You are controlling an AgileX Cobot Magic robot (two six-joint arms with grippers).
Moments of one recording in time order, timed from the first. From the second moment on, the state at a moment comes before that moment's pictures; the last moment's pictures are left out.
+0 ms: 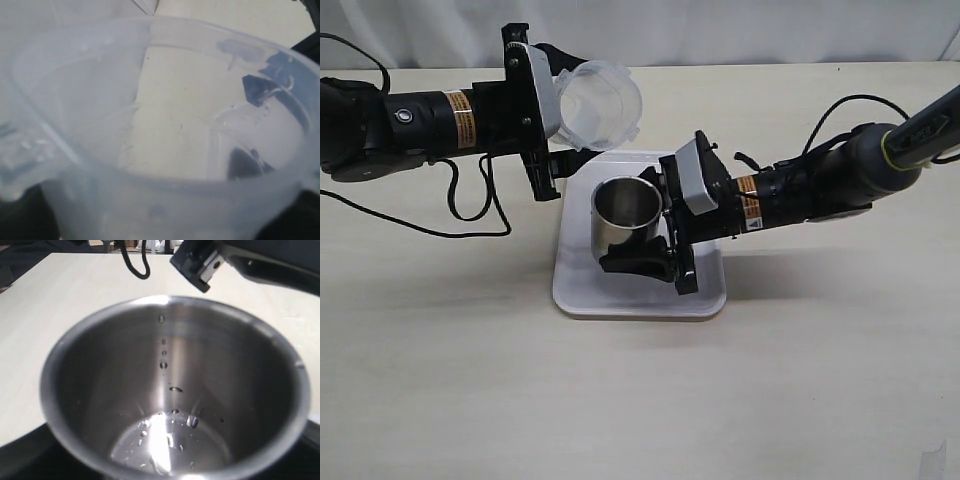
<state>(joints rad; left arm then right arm) -0.31 1.95 -0.98 0.98 -0.79 0.31 0.25 2.26 -1.13 -1.49 -1.20 0.48</state>
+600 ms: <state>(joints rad) -0.31 1.95 -0.98 0.97 -0.79 0.42 0.25 2.31 -1.19 -1.52 -1.20 0.48</state>
